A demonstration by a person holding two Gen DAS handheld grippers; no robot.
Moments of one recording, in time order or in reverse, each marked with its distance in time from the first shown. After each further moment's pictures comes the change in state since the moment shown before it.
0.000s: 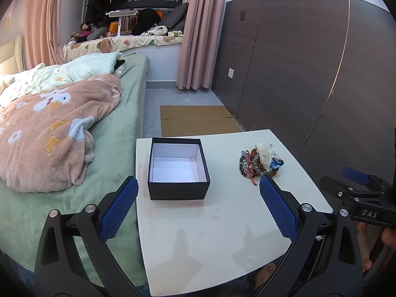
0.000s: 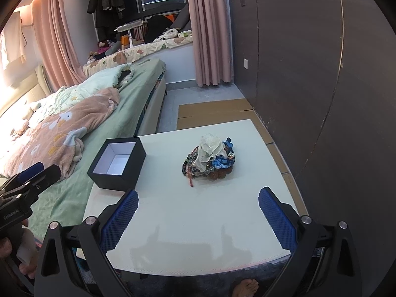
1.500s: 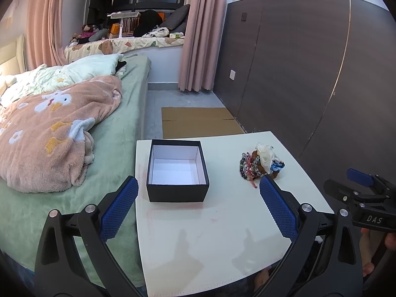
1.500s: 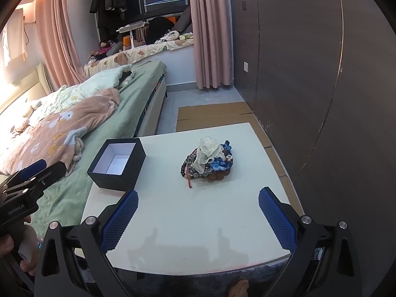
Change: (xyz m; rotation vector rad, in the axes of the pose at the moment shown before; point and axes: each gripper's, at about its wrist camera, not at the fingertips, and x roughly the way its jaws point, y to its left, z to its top) left arm 0.004 0.000 -0.002 -0.004 -0.017 0.015; right arm -0.009 0.004 0.000 -0.030 -0.021 -0.004
